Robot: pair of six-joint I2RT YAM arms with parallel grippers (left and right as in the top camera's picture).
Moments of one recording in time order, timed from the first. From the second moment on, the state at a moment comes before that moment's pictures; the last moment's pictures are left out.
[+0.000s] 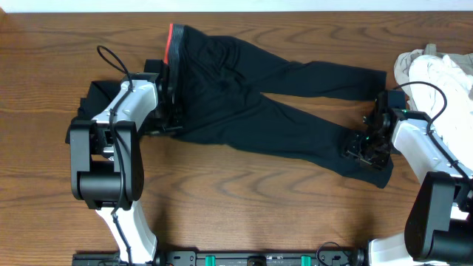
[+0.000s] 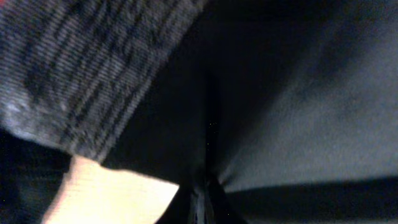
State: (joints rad) left arm -0.04 2.02 1.34 -0.95 0.04 -0.19; right arm -0.12 1.66 0.95 -0.86 -0.15 0.34
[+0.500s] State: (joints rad) left arm -0.04 2.01 1.33 -1.16 0.01 -0.23; right arm -0.35 1.66 0.86 -0.81 -0.08 0.39
